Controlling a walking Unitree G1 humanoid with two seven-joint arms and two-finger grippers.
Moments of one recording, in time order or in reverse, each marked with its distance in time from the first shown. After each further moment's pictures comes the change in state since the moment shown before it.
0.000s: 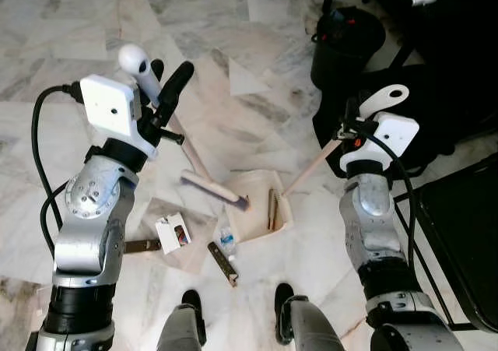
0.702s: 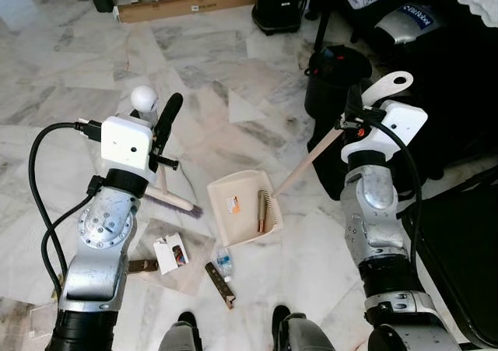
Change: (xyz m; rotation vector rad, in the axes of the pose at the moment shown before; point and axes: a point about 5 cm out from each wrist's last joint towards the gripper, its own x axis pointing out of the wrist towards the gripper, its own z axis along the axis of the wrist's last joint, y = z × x) left arm -0.021 -0.011 -0.024 0.153 0.056 0.094; right arm -0.002 0.004 0.013 0.057 -0.009 0.020
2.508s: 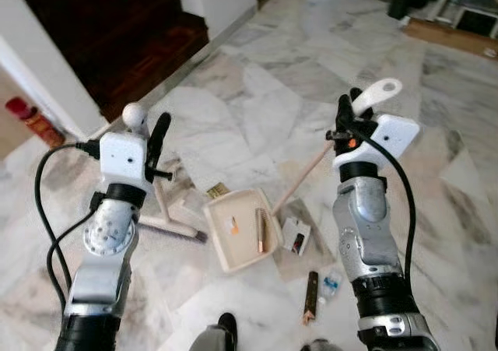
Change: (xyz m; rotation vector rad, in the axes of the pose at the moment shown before) left arm -0.008 0.012 -0.028 -0.030 0.100 0.104; right arm -0.014 0.016 -0.002 0.026 0.019 0.033
